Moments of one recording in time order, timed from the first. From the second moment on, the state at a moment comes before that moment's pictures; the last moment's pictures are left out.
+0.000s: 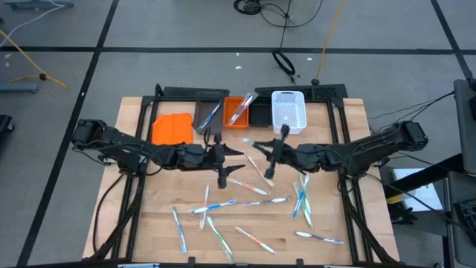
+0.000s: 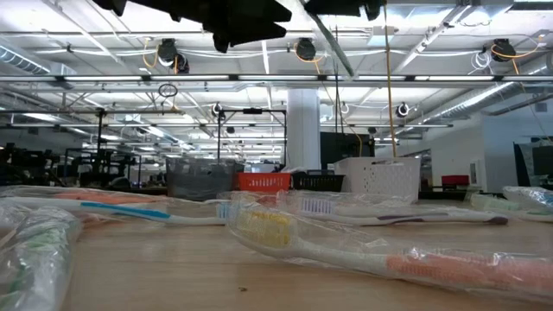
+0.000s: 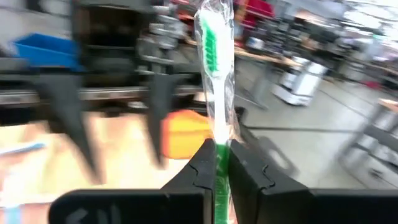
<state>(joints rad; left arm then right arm) -0.15 1.44 0.86 0.41 -0.27 0.03 0.21 1.29 0.89 0.25 0.61 -0.16</state>
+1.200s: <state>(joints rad) -0.19 1.44 0.86 0.31 -0.26 -0.06 -0.47 1.28 0.81 -0.12 0.65 0.11</state>
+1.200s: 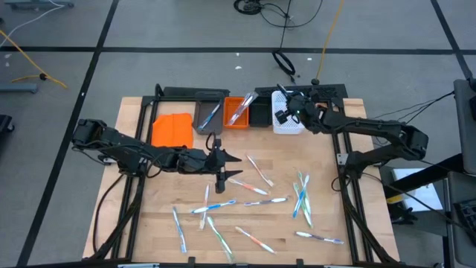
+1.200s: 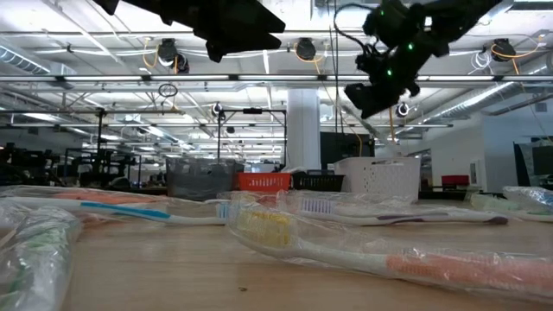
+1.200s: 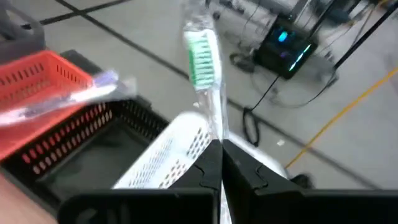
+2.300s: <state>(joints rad) -0.19 1.45 0.86 0.31 -0.26 -0.06 -0.63 1.28 0.64 0.01 0.39 0.13</state>
